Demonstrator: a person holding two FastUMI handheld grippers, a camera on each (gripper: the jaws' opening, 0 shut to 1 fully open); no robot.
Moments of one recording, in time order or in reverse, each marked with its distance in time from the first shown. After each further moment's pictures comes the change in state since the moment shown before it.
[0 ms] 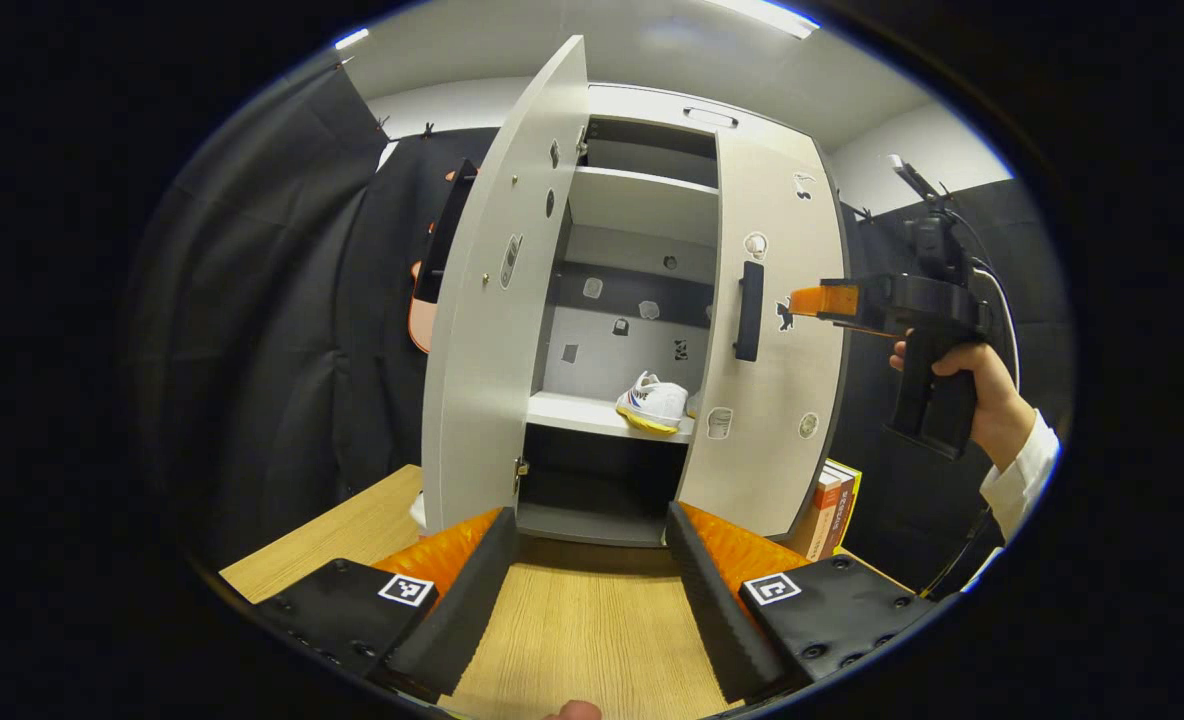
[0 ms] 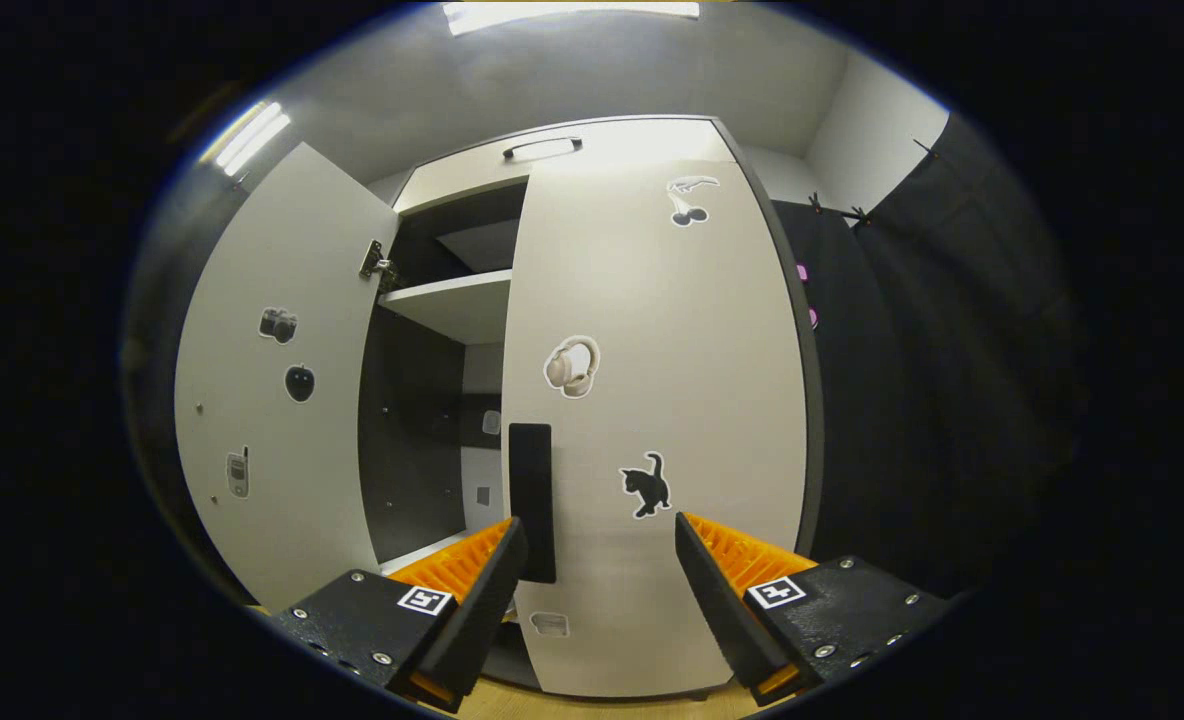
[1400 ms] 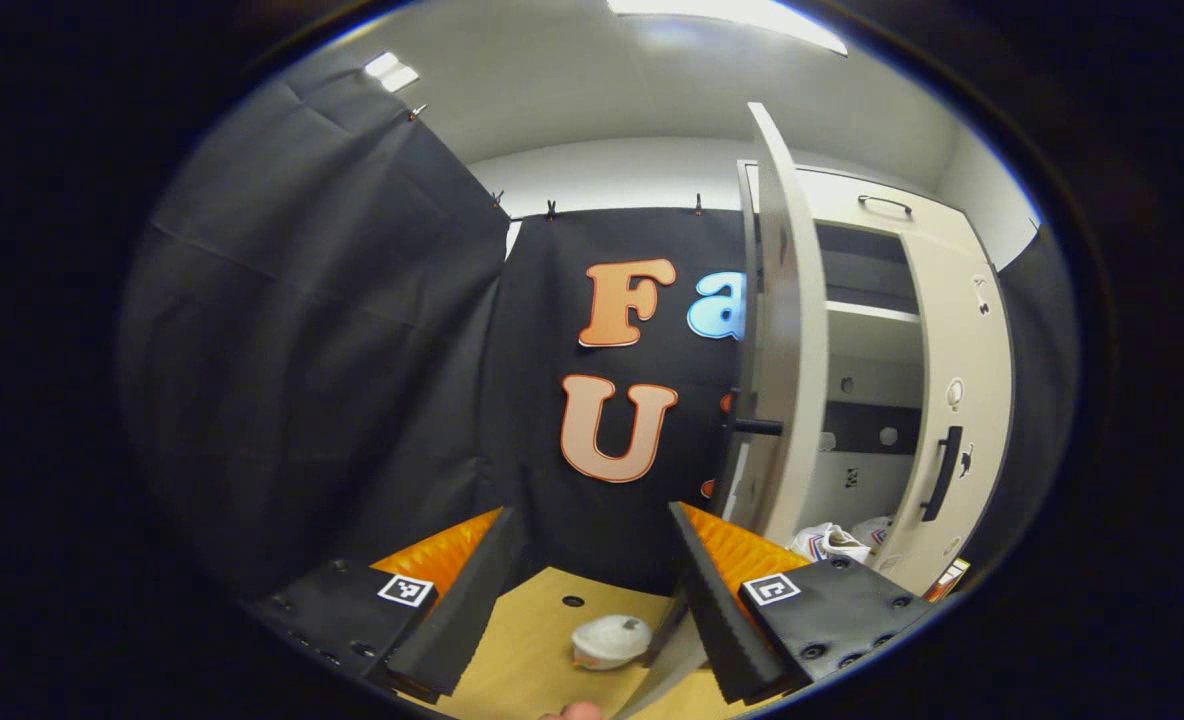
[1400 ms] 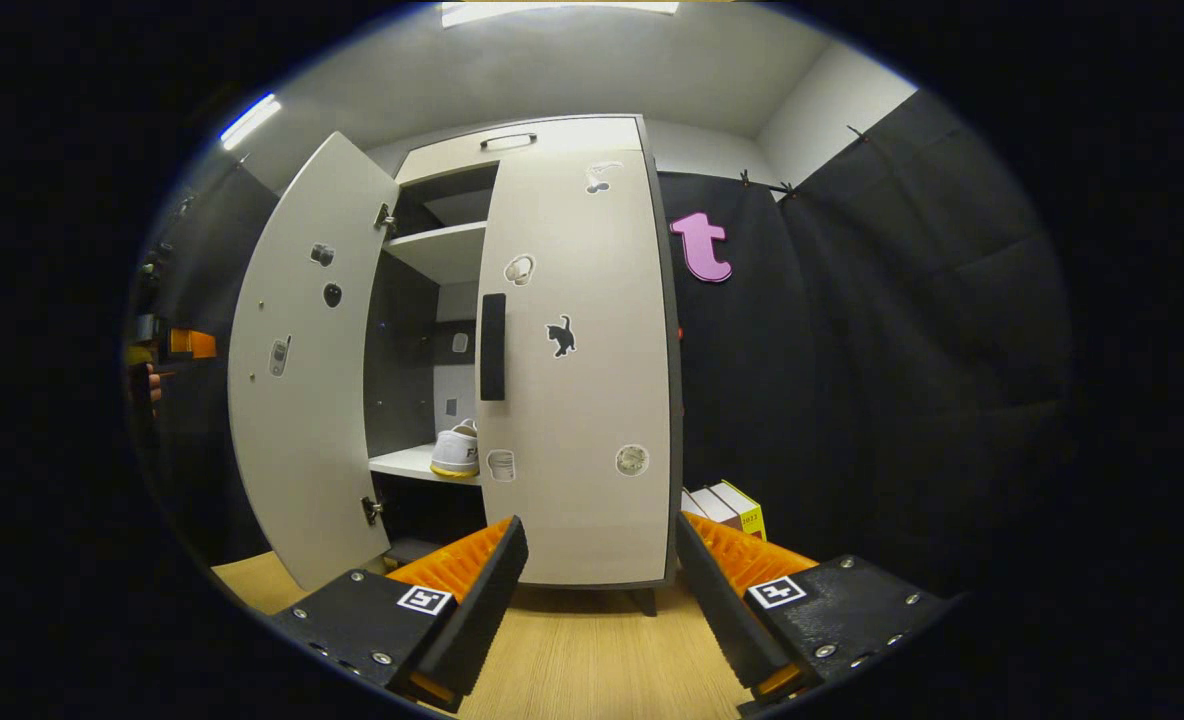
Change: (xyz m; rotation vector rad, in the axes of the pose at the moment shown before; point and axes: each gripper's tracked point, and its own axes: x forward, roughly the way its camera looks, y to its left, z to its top) left arm 0.039 0.195 0.195 0.021 -0.233 0.392; right arm -0.166 -0.050 -0.110 0.001 0.108 -0.154
